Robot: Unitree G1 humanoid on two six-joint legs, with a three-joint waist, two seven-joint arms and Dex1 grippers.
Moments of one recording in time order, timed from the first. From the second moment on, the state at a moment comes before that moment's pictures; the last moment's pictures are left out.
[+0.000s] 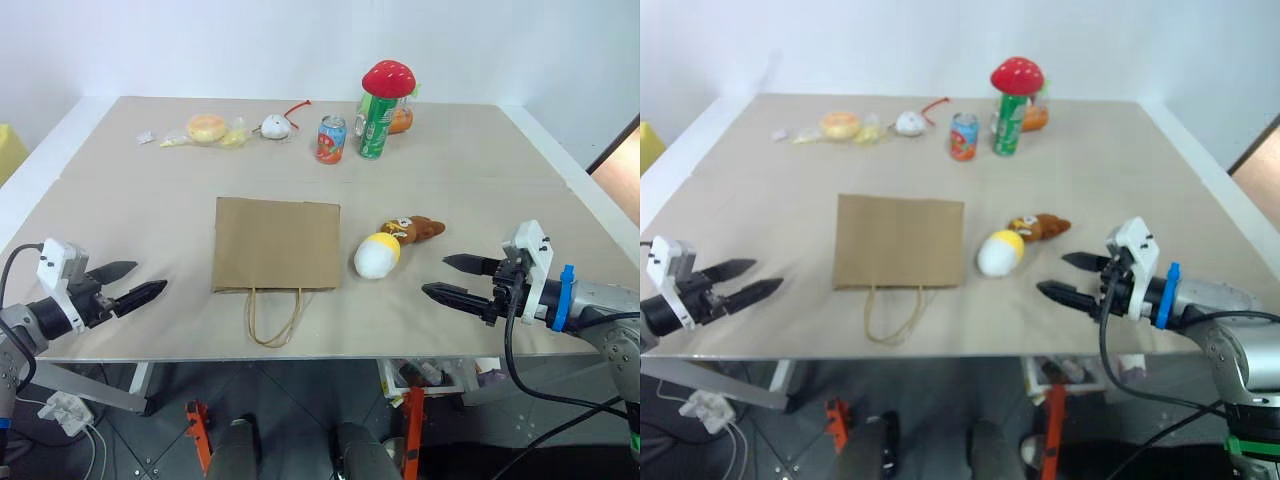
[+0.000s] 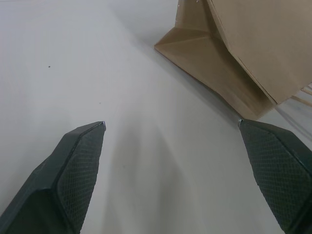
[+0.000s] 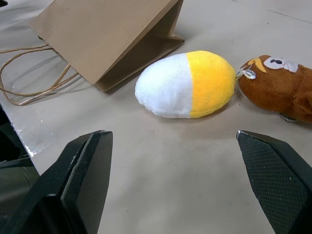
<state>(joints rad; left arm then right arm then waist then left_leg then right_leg) -0.08 0.80 0.41 0.07 -0.60 0.46 -0.97 -0.20 -0.88 -0.25 -0.22 0.62 0.69 0.96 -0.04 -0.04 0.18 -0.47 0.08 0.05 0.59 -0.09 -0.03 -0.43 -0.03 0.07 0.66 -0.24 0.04</state>
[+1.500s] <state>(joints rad) -0.69 0.60 -0.21 0.35 -0.24 -0.52 -1.58 -0.15 -0.91 -0.16 -0.65 0.84 0.87 0.86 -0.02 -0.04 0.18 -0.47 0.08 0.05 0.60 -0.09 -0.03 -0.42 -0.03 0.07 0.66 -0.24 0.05</state>
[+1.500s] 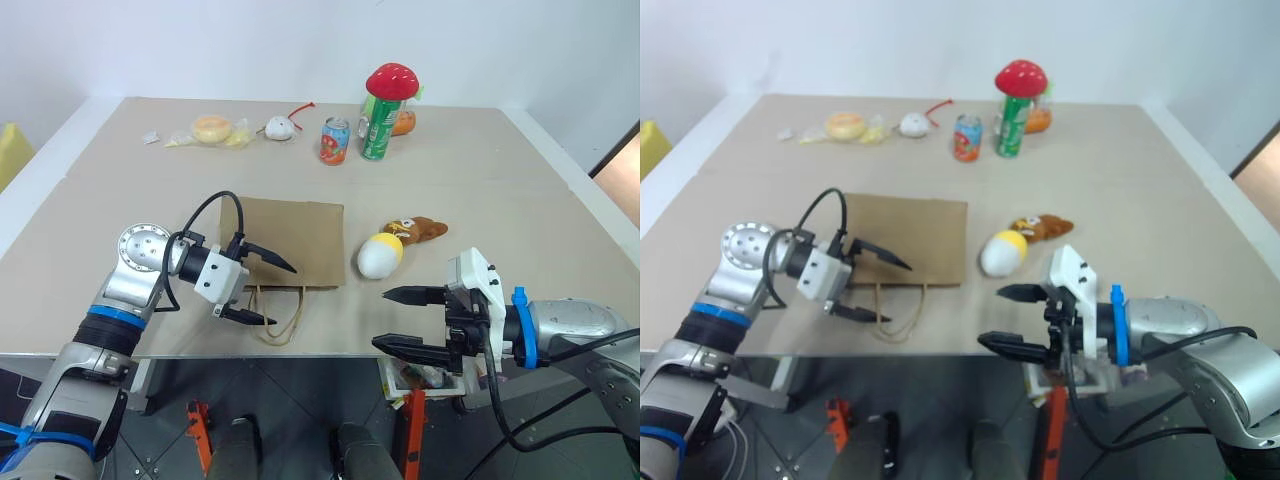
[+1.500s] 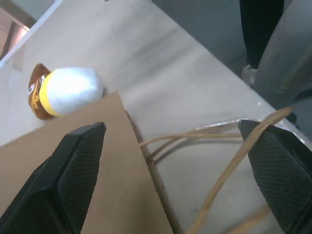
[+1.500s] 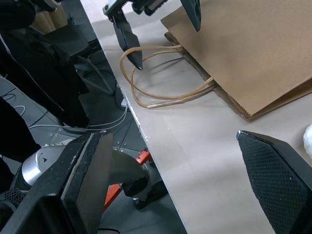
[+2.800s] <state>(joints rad) -0.80 0.40 -0.15 0.22 -0.40 0.40 -1.10 -0.29 -0.64 0.00 -0.59 0.69 0.86 0.53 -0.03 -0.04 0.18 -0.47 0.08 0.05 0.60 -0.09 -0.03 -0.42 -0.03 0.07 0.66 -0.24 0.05</state>
